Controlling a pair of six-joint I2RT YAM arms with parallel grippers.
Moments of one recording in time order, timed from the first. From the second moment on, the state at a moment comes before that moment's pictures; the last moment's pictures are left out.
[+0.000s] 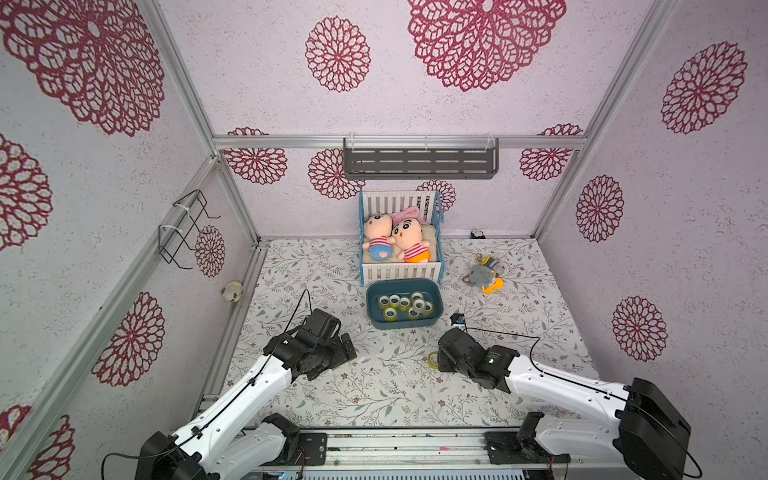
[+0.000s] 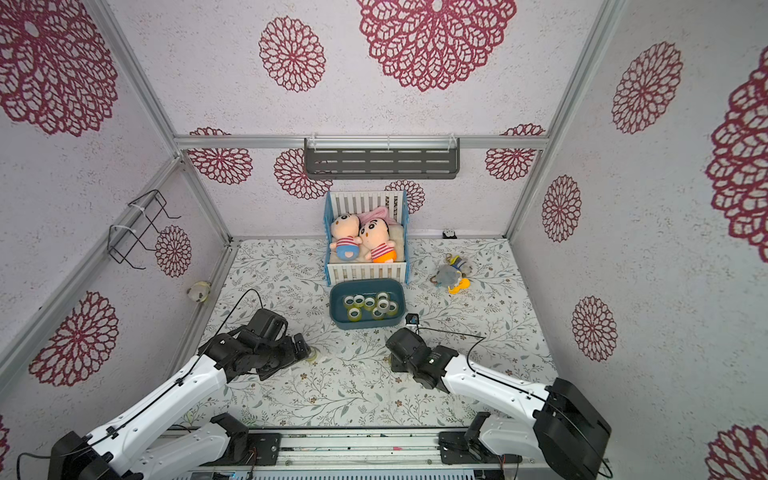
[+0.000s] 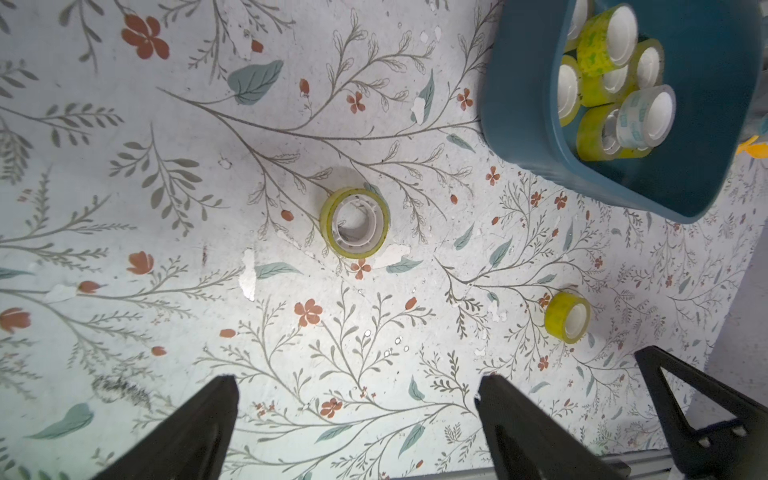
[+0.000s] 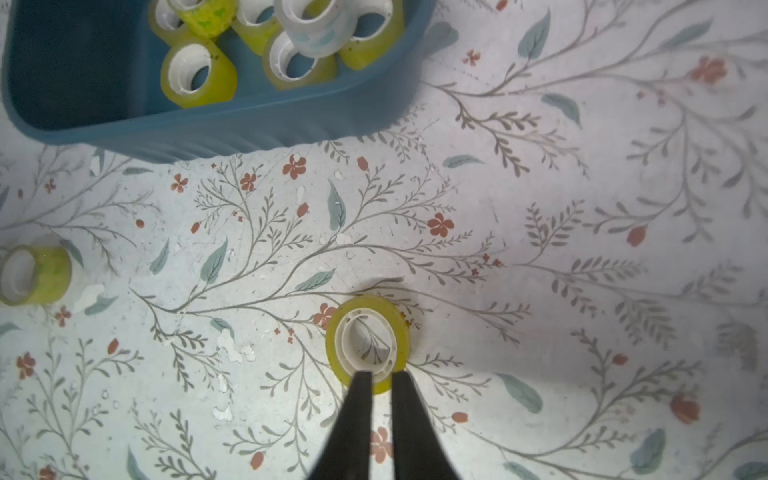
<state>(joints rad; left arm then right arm) -0.51 1.01 0.74 -0.83 0.05 -0.92 0.86 1.19 0.65 -0.46 0.29 0.78</state>
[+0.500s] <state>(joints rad) -0.51 1.15 0.72 -0.75 0.13 -0.93 0.77 1.28 0.62 -0.41 0.16 0.72</state>
